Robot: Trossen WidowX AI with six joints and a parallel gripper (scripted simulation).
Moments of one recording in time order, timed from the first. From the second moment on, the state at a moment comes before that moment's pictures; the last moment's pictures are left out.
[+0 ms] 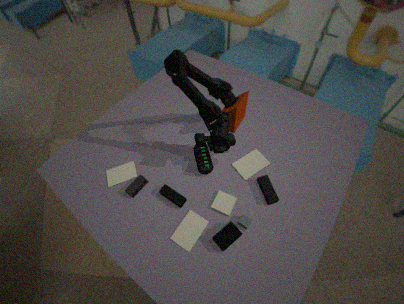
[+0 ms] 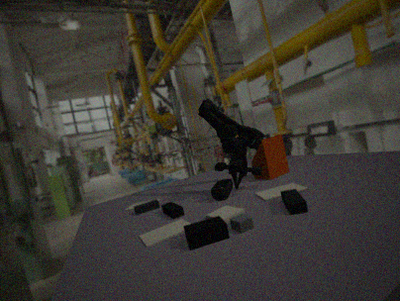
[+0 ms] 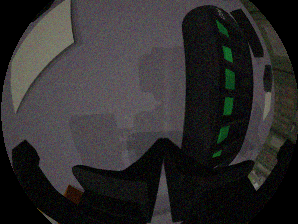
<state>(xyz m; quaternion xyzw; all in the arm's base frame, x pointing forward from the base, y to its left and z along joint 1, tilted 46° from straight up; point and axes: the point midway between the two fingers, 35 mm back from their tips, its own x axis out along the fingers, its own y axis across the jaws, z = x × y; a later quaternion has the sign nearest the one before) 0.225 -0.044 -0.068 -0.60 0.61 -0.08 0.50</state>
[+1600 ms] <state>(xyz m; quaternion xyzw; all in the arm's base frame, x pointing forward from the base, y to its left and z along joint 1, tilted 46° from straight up) 0.245 -0.058 -0.052 -0.61 0.61 -0.07 0.50</state>
